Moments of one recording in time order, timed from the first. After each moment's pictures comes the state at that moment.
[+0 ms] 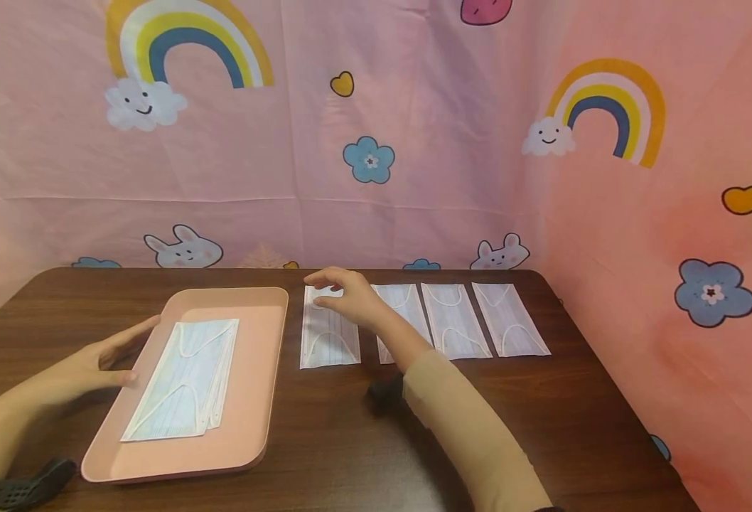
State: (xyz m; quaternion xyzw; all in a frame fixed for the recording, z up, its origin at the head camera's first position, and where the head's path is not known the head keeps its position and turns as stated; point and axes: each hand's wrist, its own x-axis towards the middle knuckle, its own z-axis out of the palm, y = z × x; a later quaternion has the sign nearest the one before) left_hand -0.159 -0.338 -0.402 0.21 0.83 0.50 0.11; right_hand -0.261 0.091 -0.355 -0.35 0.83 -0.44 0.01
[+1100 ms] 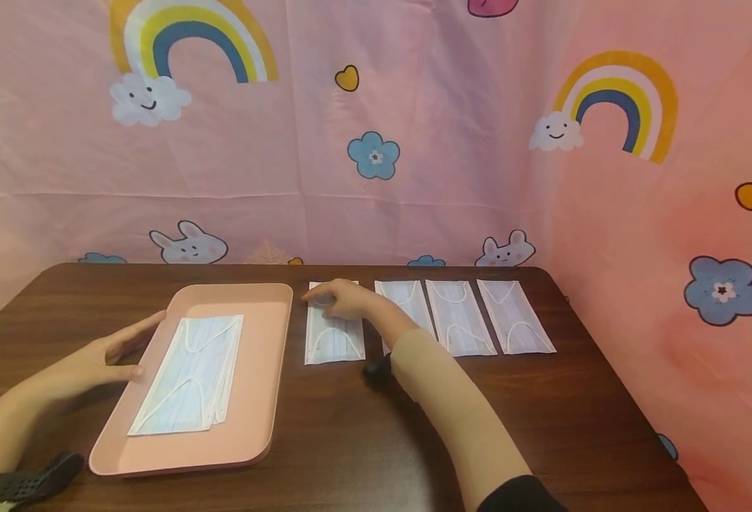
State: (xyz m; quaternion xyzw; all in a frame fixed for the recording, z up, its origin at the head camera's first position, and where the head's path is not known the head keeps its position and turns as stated) left_hand -0.158 -0.337 -0.400 0.20 0.84 0.49 0.12; right_hand -0.298 0.077 -0.377 -0.37 0.86 -0.30 0.20
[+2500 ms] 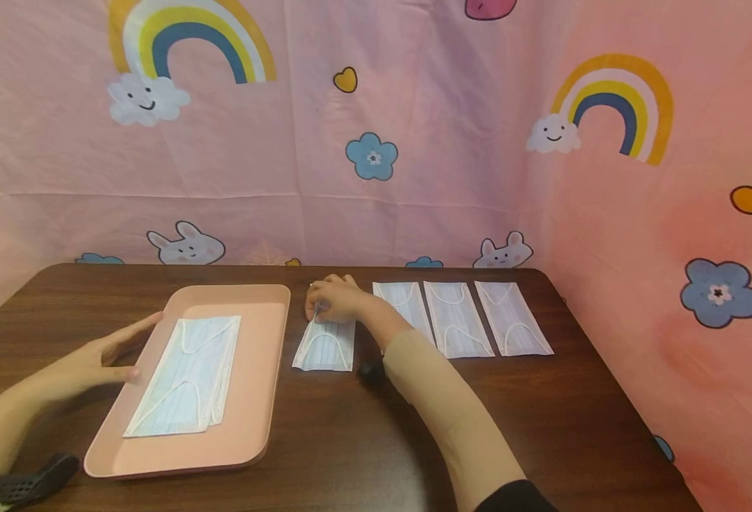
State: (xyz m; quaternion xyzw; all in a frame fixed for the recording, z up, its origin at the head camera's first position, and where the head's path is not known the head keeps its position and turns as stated) left_hand -0.157 -0.335 -0.401 0.20 0.83 0.50 0.11; right_hand -0.293 0.070 -0.372 -0.41 0.89 -0.13 0.12
